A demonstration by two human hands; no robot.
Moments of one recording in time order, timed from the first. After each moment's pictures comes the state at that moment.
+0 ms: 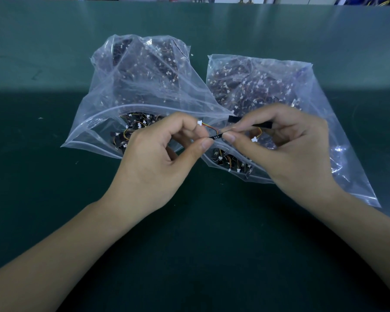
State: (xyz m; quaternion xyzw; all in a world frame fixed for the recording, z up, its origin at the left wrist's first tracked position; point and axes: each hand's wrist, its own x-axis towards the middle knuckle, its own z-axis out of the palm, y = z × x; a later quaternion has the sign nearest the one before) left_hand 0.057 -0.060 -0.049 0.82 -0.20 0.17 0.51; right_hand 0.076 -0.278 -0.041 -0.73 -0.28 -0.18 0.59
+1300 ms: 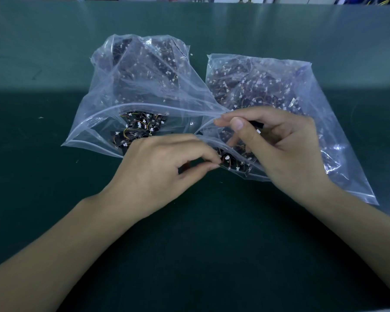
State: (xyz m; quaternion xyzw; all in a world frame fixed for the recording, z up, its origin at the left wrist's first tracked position) left_hand 0.059 -0.049 -0.051 0.86 -0.34 0.21 0.30; right_hand 0.074 -0.279 -0.042 -0.76 -0.24 -0.15 0.58
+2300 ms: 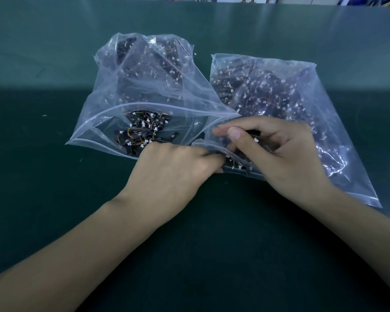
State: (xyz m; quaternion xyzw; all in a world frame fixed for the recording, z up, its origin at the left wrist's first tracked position) left_hand 0.048 -0.067 -0.046 0.92 -0.28 0.26 0.02; right_hand 0.074 -0.278 -0.049 -0.79 -0.25 -0.12 0.55
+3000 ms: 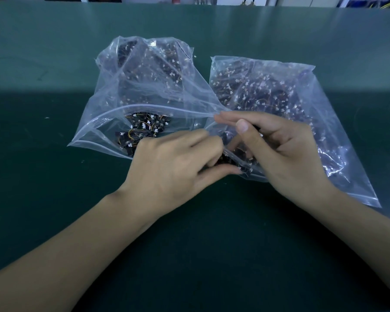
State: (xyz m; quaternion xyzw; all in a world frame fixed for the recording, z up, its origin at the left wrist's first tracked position) left_hand 0.056 -0.069 -0.047 0.87 -0.28 0.37 0.17; right_hand 0.072 -0.276 -0.044 -0.79 -0.23 -0.12 0.56
